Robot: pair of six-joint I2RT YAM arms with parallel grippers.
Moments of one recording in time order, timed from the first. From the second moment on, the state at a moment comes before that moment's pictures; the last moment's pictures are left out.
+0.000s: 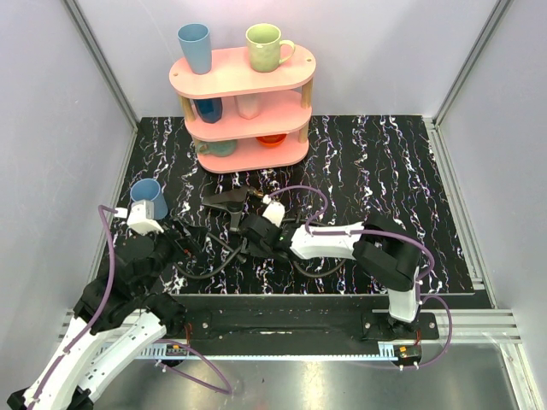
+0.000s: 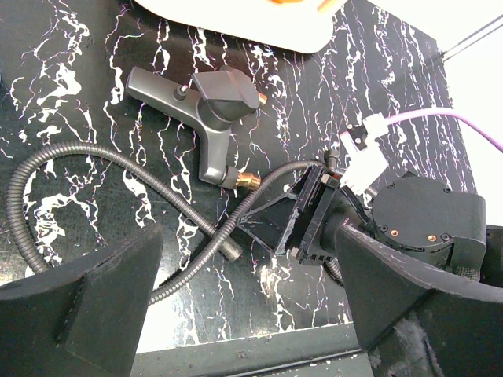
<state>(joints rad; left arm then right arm) -0.63 0.33 0.75 -0.80 -0.35 -0.68 1.11 1.91 1.17 -0.16 0.32 1.16</state>
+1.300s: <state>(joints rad) -0.63 0.32 0.74 -0.80 -0.36 -0.68 1.12 1.98 1.25 -0.18 0.36 1.16</state>
